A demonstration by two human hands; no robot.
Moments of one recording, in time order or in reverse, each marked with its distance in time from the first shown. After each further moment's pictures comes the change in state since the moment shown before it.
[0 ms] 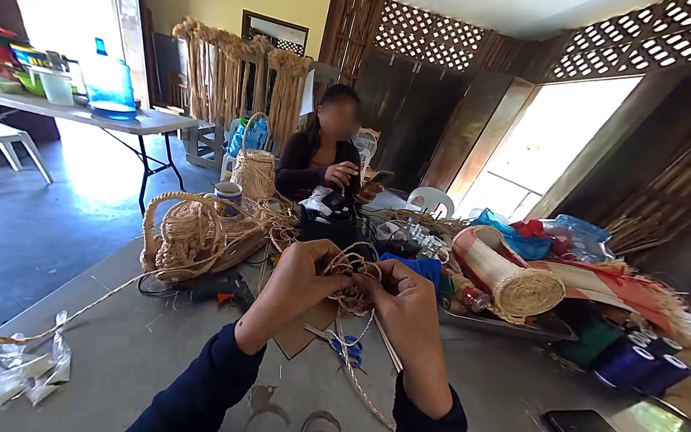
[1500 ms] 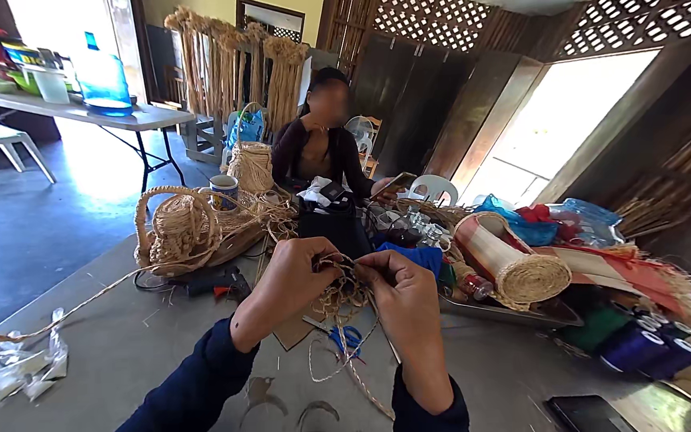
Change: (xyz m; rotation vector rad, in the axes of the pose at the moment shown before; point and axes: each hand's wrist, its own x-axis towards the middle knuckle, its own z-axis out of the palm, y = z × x) left_hand -0.002 -0.004 0.008 0.262 0.059 0.069; right_hand 0.000 0.002 -0.004 -0.098 0.006 -0.074
